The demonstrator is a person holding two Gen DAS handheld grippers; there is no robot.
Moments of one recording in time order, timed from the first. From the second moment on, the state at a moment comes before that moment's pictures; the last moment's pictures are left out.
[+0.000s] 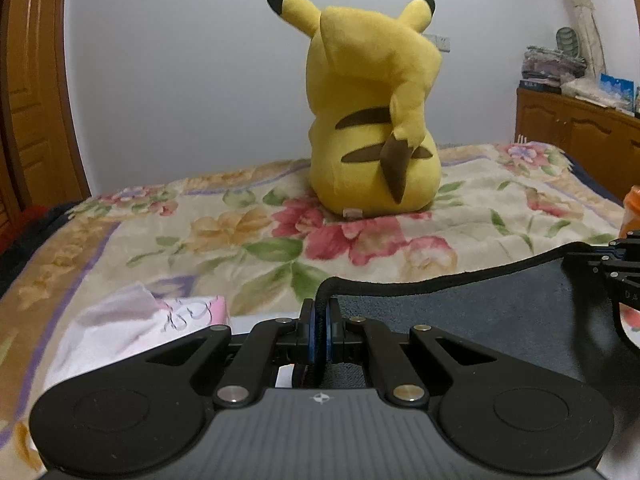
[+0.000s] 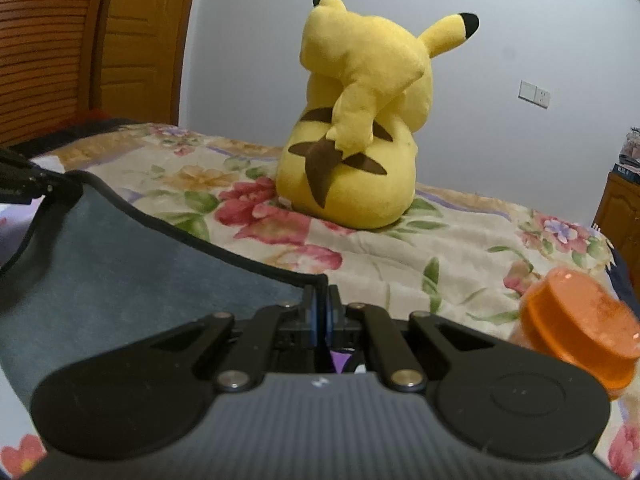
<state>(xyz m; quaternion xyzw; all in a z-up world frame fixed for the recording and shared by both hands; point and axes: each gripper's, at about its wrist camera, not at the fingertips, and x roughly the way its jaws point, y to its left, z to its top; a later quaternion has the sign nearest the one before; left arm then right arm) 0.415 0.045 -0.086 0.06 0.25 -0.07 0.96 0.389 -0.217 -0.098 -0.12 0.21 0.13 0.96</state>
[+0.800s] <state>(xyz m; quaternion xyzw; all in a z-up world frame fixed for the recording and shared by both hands) 0.422 0.040 -0.120 0.07 0.29 -0.06 0.95 0.398 -0.219 -0.131 -0.12 0.26 0.11 0.95</state>
